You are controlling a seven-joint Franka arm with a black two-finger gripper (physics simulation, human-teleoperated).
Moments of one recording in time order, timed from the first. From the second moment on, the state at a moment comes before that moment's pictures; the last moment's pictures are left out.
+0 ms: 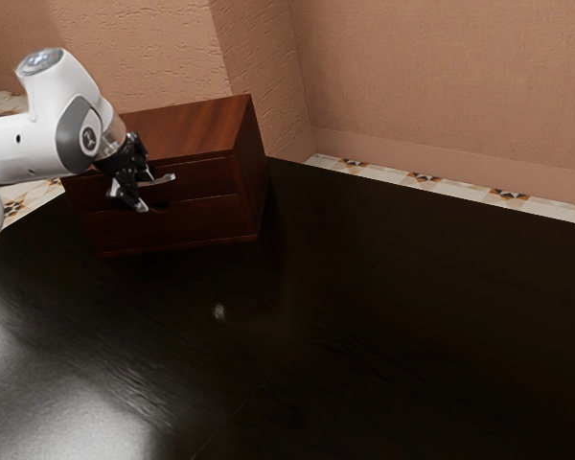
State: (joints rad) arm 0.26 0.40 0.31 -1.35 -0.14 2.14 -1.54
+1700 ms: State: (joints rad) arm 0.25 0.08 0.27 -1.68 -0.09 1.97 -1.56
